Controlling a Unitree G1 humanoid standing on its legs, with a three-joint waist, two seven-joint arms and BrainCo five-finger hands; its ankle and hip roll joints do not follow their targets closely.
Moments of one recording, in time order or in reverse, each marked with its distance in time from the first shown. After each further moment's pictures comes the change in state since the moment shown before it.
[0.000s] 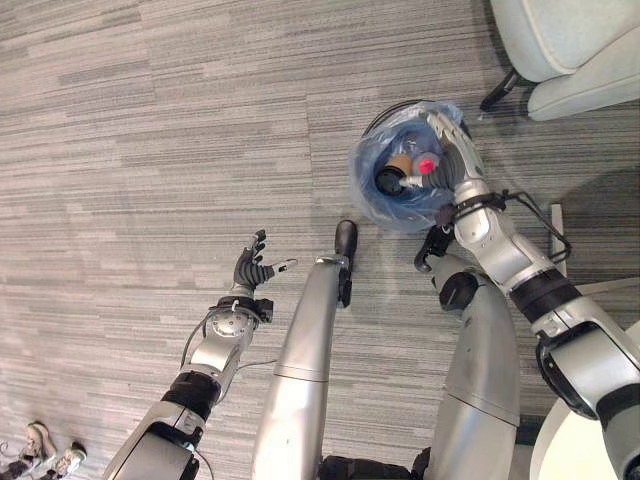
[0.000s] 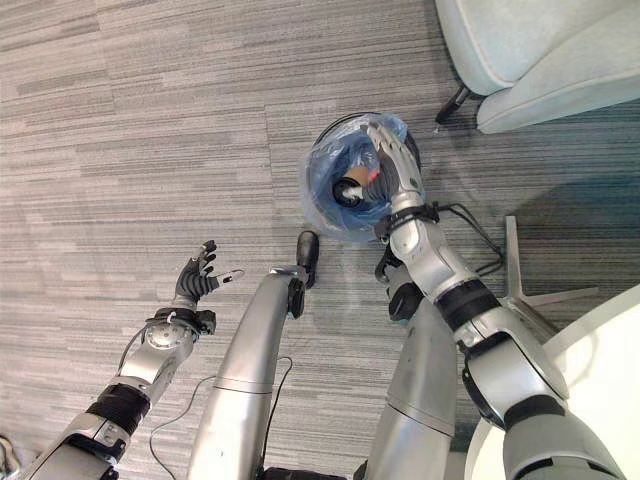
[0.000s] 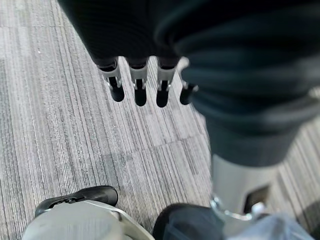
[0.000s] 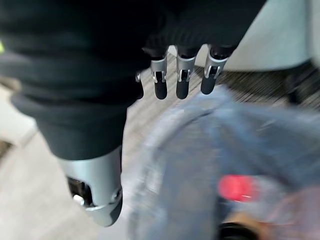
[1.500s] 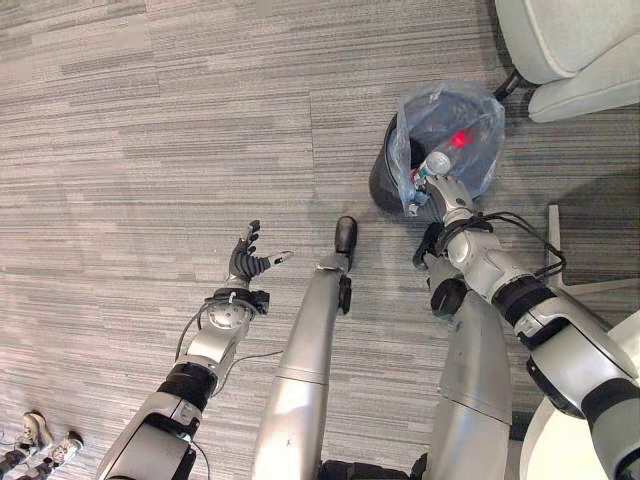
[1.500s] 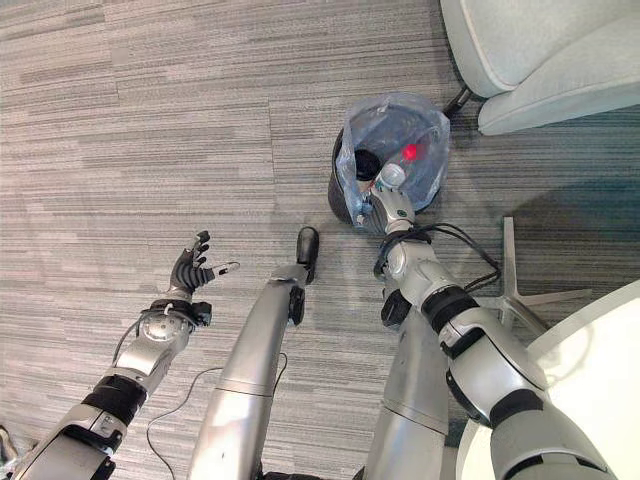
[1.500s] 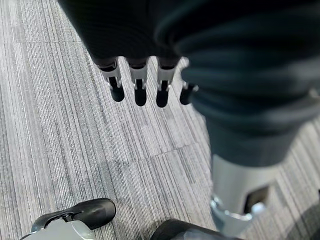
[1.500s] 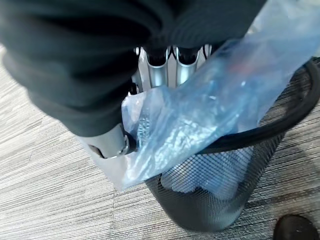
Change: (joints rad) left arm -0.040 0.028 -0.005 0.008 0.026 0.003 0.028; right arm -0.061 0.121 0.104 0.245 -0.042 0.076 0.049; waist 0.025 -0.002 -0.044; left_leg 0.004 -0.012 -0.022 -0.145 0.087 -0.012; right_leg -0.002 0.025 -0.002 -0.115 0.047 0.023
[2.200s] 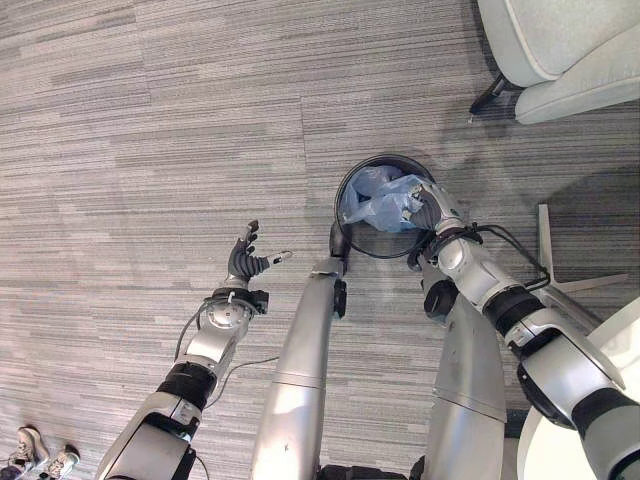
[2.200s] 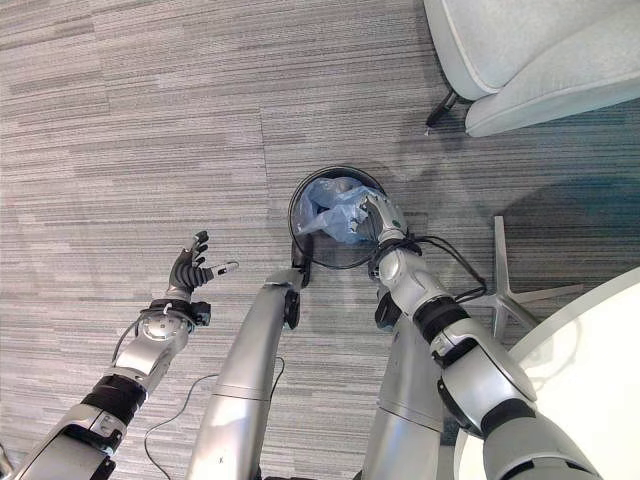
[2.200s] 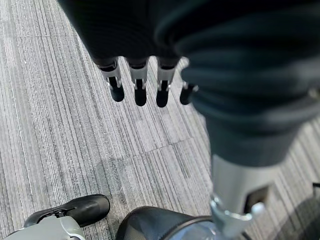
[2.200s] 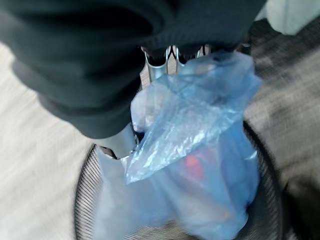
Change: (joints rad) left arm -0.002 0.000 0.005 0.002 0.000 0.010 -0.001; right arm 0.081 0.089 -0.160 -0.052 0.250 -0.030 0.016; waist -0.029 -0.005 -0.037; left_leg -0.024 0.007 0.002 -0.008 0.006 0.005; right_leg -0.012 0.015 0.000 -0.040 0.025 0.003
